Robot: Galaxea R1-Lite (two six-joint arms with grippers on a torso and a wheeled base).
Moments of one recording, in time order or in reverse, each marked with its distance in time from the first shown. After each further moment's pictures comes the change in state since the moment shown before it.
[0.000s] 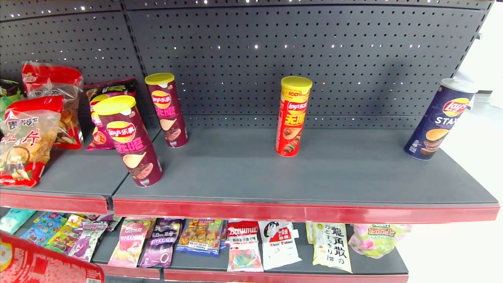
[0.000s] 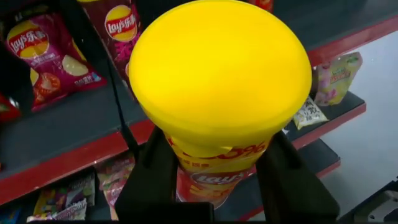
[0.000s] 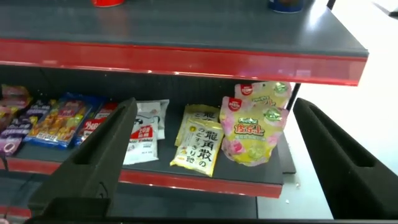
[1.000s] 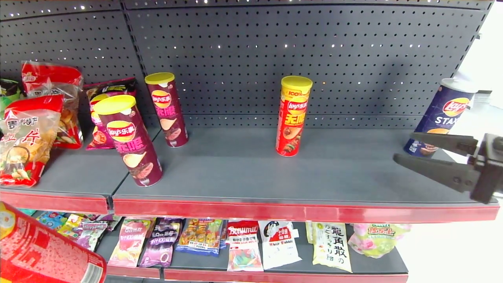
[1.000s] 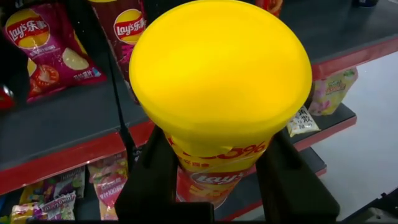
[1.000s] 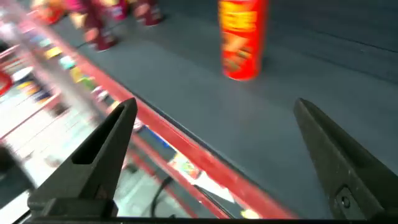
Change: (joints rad) left arm -0.001 0.119 -0.085 0.007 0.034 -0.080; right arm 0.166 1.194 -0.673 -0.343 0.487 -0.014
